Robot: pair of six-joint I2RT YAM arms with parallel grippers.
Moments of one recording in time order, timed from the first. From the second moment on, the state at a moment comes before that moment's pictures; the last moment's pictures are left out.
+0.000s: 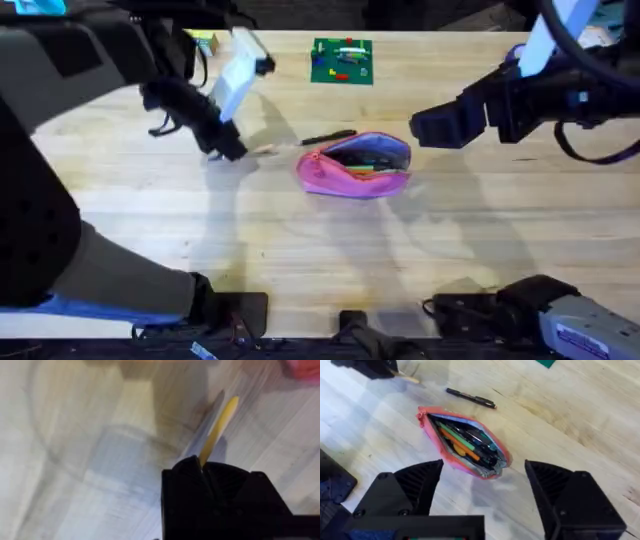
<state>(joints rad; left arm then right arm) 0.09 1.69 1.13 -0.93 0.29 1.08 0.30 1.07 1.20 -0.99 -0.27 -0.13</state>
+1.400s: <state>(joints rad) -0.62 1.70 1.55 -0.97 0.46 0.65 0.13 0.74 1.20 -1.05 -0.27 -0.19</state>
